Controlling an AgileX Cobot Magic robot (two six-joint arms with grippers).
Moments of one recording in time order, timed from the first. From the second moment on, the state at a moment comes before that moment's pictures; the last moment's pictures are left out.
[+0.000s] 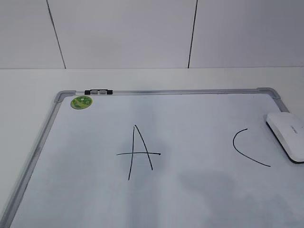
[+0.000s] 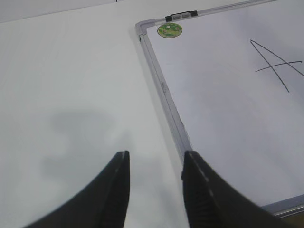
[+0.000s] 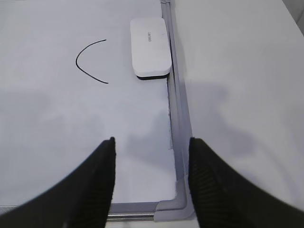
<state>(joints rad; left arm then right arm) -0.13 0.01 -0.53 -0.08 1.12 0.10 0.00 -0.02 -0.49 -0.04 1.16 -0.01</state>
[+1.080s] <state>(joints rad) -0.07 0.01 -0.53 -0.08 1.11 0.10 0.00 -0.02 -0.49 0.00 1.16 -0.02</state>
